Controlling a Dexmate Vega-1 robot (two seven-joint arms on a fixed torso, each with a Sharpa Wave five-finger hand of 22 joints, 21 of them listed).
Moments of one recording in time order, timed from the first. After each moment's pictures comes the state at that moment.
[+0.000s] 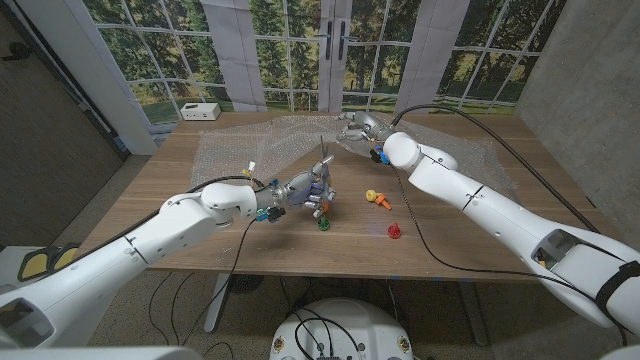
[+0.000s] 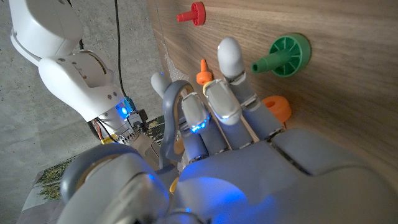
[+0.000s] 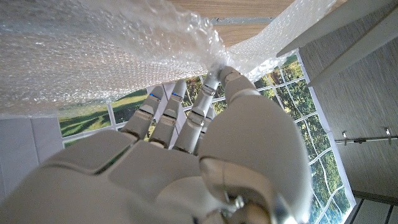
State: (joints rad) left arm 0.87 0.90 0.57 -1.94 -0.66 0.30 -0.28; left_hand 0.25 -0.16 -0.35 0.07 0.49 1.04 -0.08 0.84 0.93 1.12 -0.21 1.57 1.24 1.19 -0.20 1.57 1.24 1.01 -0.14 1.27 0.59; right arm -0.50 -0.53 -0.79 -1.65 -0.10 -0.38 -0.04; right_hand 1.10 0.13 0.29 -0.15 0.38 0.33 -0.08 0.19 0.19 0.96 -0.16 0.56 0.48 0.46 -0.04 0.39 0.30 0.33 0.10 0.20 0.17
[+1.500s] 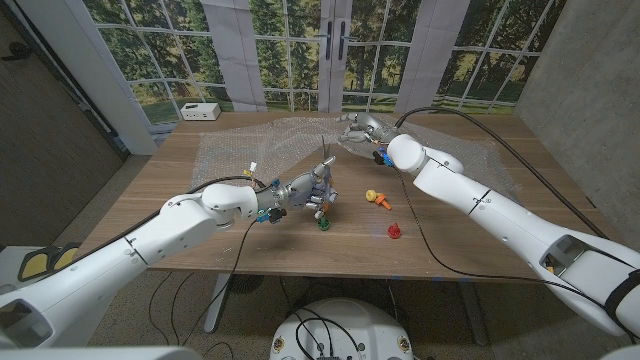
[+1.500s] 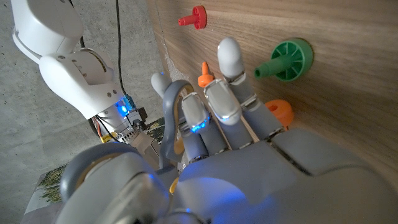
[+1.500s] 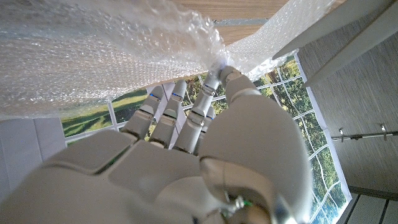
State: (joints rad) left arm 0.88 0.90 0.57 -1.95 -0.65 0.29 -0.28; left_hand 0.26 -0.17 -0.35 0.10 0.49 1.04 -0.08 0.84 0.93 1.12 -0.21 1.57 1.24 1.19 -0.20 1.57 1.24 1.01 -0.14 1.27 0.58; right arm -0.53 -0.56 -0.77 -1.70 -0.09 -0.37 -0.05; right_hand 1.09 0.12 0.29 -0.16 0.39 0.35 -0.08 0.19 0.19 0.96 -0.16 0.57 0.46 0.46 -0.05 0.38 0.31 0.33 0.10 0.20 0.17
